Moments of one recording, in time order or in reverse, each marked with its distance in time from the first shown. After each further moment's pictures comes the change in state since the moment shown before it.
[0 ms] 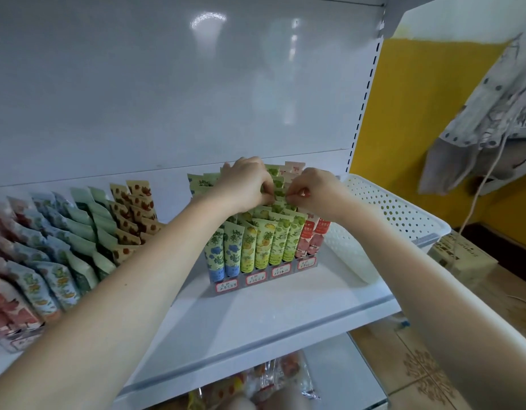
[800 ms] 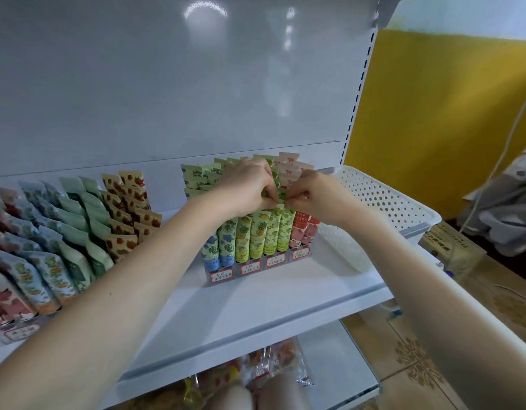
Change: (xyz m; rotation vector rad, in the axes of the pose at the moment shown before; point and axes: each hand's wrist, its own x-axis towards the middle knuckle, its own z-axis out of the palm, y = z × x) left_hand -0.018 0.016 0.001 -0.010 -0.081 0.041; right_hand -0.025 -0.009 -0.004 -0.023 -0.025 -0.005
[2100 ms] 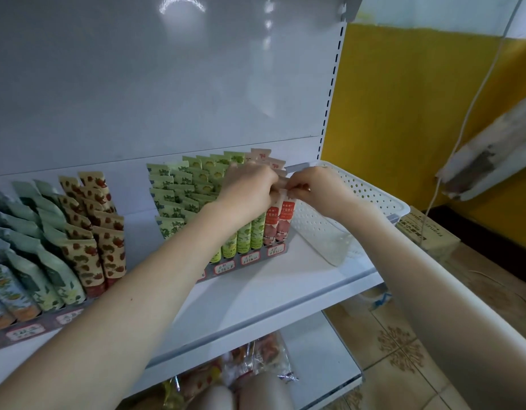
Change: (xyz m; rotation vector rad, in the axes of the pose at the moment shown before) left_hand 0.025 0.043 0.031 0.067 0.109 -0.035; right_hand -0.010 0.049 -0.009 -0.021 0.018 0.106
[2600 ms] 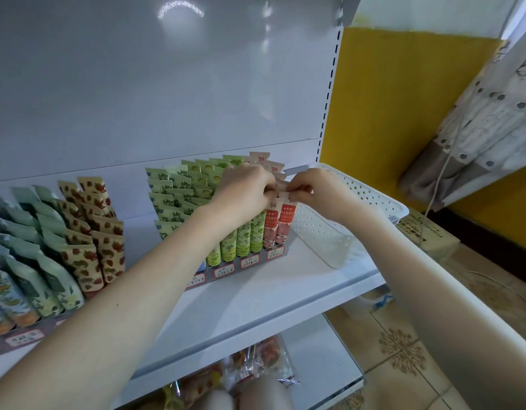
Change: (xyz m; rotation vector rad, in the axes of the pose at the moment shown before) left_hand -0.007 -0.005 -0.009 -0.101 0.026 0.047; right_hand -0.003 0.005 -0.002 0.066 0.018 0.005
